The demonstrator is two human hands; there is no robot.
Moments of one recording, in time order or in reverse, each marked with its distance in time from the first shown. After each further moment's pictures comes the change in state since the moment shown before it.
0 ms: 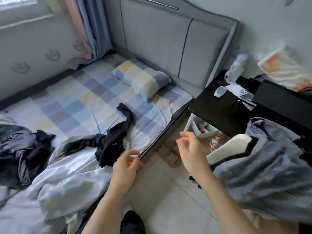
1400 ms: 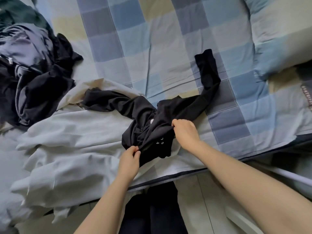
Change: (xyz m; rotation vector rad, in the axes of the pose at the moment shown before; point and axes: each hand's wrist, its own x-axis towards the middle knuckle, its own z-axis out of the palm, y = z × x) left_hand 0.385 -0.396 -0.052 0.116 0.263 -0.764; right_hand 0.377 0.180 0.614 -0.851 -0.907 -0.616
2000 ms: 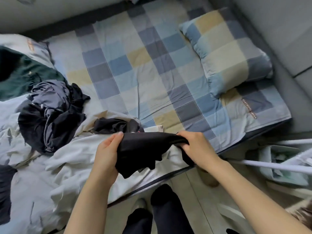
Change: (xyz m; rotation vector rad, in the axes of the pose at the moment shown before) left_hand -0.190 0.171 -0.186 -0.819 -0.101 0.091; right_hand -0.198 -0.042 -0.230 0.394 0.191 0.044
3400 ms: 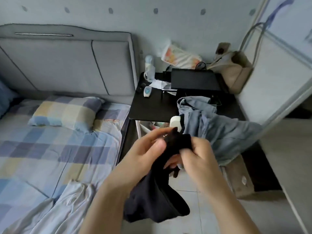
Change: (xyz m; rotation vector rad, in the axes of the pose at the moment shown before) left_hand -0.515 -0.093 0.087 0.468 -1.790 0.323; right_hand -0.634 -0.180 -0.052 0.757 1.255 0.431
